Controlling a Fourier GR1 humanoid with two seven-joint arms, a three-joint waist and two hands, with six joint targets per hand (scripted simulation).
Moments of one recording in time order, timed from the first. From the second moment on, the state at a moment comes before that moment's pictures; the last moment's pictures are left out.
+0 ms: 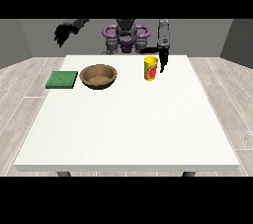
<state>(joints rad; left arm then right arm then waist) -0.28 0.06 0.08 -1.11 0.01 0.05 -0.40 -0.11 -0.18 -0.24 -1.61 -0.24 0.16 -0.02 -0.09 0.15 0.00</state>
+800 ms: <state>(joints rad) -0.41 0.07 0.18 -0.73 -0.06 0.24 -0.73 -0.18 -0.28 -0.32 -1.61 -0.36 0.25 0.01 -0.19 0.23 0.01</state>
